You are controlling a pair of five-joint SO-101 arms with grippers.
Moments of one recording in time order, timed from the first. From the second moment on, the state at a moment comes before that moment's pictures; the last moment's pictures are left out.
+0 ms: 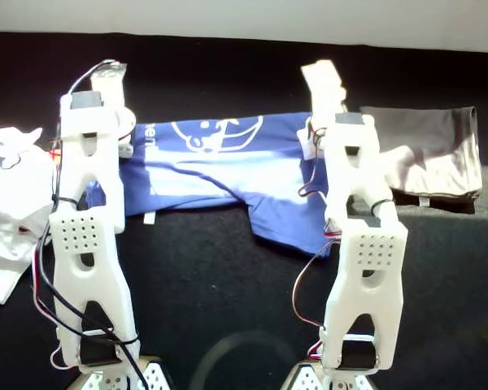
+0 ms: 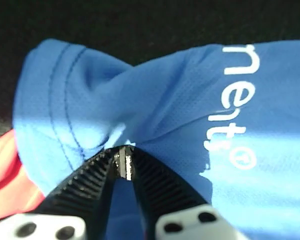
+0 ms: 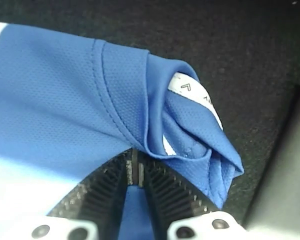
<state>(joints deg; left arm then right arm) -12.8 60.4 -54.9 79.8 -5.8 -1.4 49.4 -31.6 54.1 18.9</state>
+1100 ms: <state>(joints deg) -11.1 35.3 -45.0 99.7 -5.6 -0.3 50.9 -84.7 100.6 18.9</state>
